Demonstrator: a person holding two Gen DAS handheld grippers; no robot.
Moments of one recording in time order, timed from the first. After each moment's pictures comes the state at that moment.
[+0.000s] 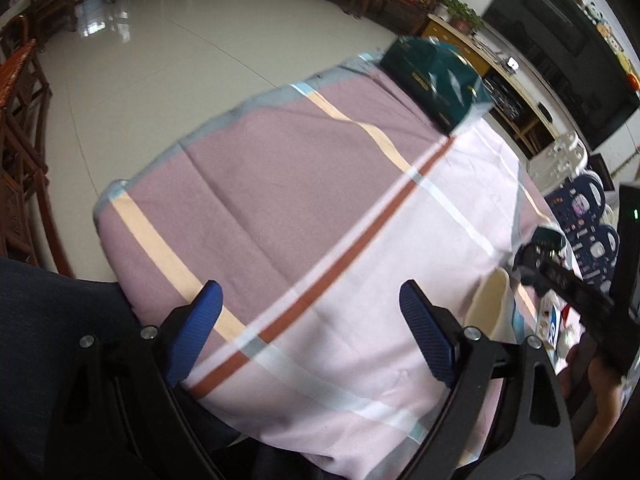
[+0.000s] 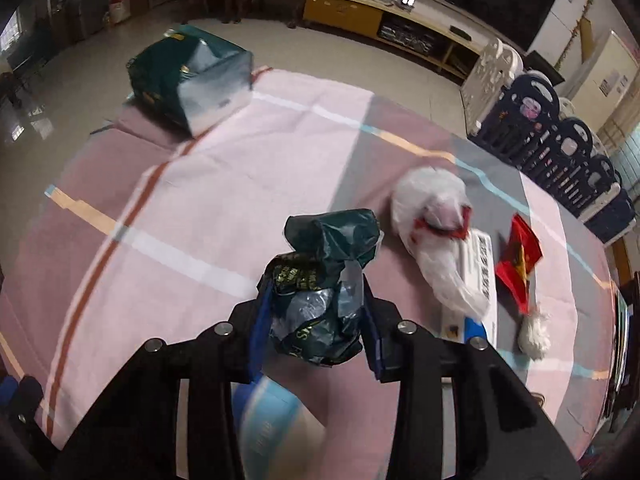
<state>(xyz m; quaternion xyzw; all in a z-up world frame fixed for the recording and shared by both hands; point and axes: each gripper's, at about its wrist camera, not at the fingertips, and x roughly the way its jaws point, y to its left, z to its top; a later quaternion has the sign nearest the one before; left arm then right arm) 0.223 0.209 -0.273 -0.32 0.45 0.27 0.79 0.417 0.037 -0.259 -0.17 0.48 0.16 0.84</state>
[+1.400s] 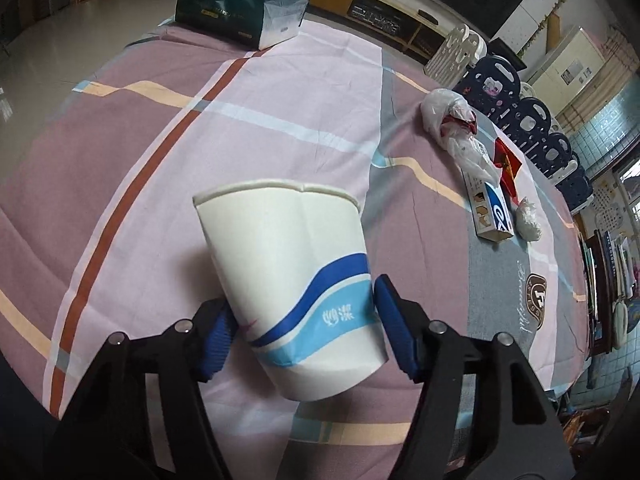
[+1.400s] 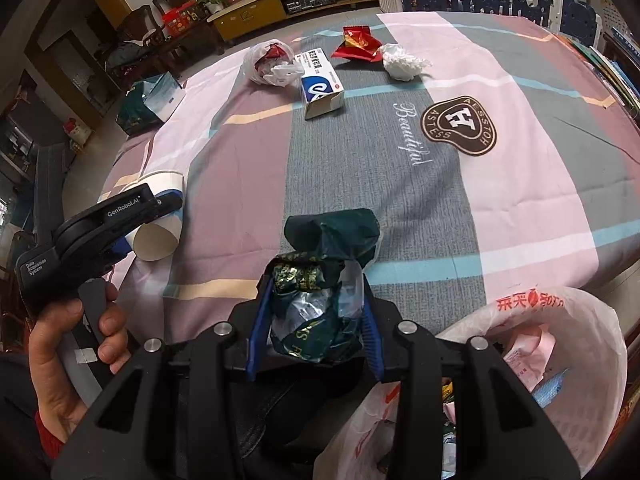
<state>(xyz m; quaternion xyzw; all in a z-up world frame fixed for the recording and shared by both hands) 0.301 0.112 -0.298 -0.22 0.48 0.07 0.84 0.232 -0.141 -0.261 0.10 0.53 0.11 0.84</state>
